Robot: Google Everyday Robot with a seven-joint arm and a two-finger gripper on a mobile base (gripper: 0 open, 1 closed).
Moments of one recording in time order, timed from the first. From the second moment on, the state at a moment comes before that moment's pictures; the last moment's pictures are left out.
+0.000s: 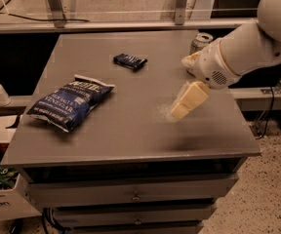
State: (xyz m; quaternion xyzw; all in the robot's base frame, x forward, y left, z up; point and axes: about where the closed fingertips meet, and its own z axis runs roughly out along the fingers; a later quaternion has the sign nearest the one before) arm 0.529 -0.093 0.888 -0.57 0.75 0.15 0.31
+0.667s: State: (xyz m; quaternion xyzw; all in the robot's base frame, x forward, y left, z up) arm 0.589 -0.067 0.855 -0.55 0.73 0.16 0.37
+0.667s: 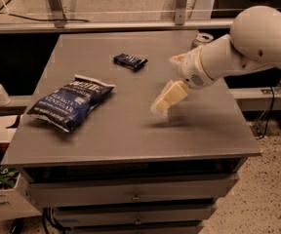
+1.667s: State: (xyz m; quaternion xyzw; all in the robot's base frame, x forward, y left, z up) arm 0.679 -0.050 0.850 -0.44 0.76 0.18 0.44
